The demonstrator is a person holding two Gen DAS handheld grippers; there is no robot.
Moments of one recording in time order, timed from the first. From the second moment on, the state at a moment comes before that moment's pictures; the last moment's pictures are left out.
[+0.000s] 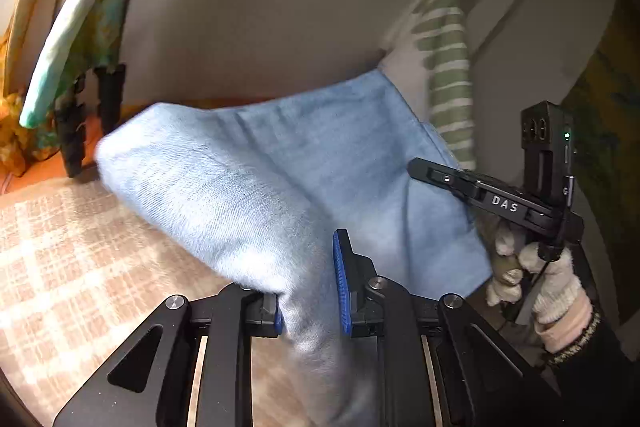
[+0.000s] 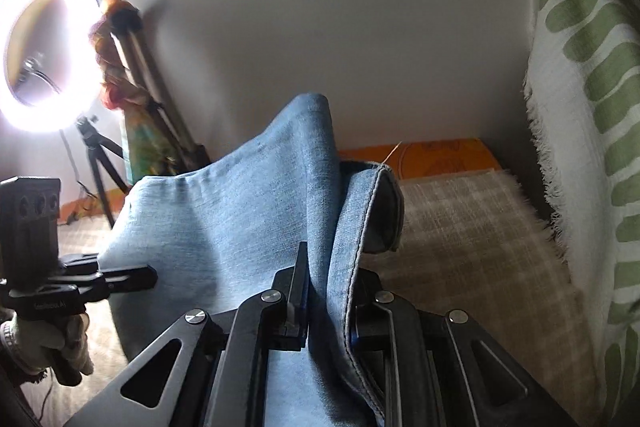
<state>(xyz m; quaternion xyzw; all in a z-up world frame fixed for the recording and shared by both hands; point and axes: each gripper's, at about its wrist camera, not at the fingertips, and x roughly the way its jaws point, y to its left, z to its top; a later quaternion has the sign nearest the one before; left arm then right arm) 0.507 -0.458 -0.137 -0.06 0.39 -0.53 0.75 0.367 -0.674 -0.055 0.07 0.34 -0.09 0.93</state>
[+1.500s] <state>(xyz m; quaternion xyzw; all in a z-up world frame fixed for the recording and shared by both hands) 0.398 -0.345 -0.065 0.02 0.34 -0.47 0.81 0.250 -0.542 -0.021 0.01 0.32 -0.20 0.93</state>
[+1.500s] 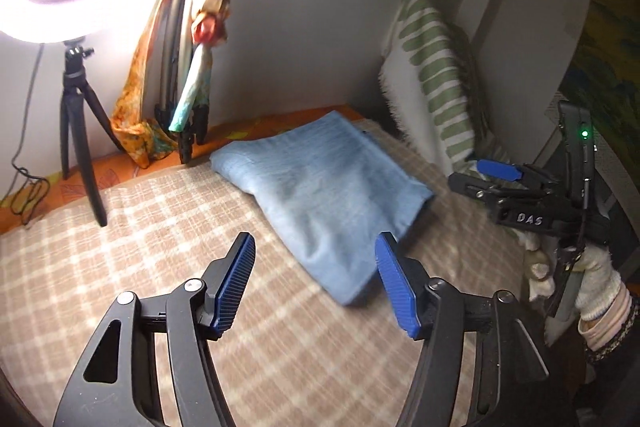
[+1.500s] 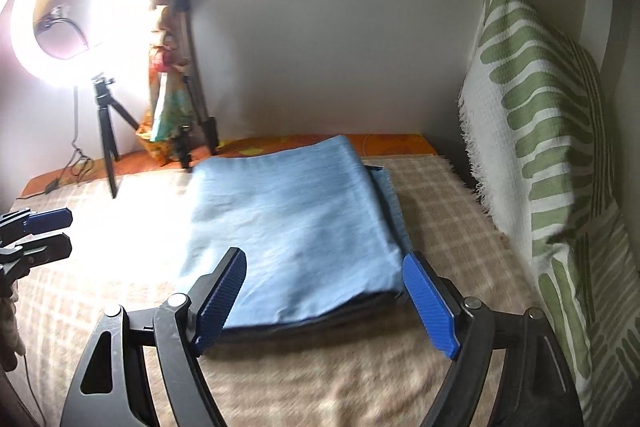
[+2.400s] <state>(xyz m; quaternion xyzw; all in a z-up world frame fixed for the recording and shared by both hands) 0.283 -0.280 -0.058 0.01 0.31 -0.46 0.83 0.151 -0.433 -0.041 -0.01 0.27 -0.26 0.93</state>
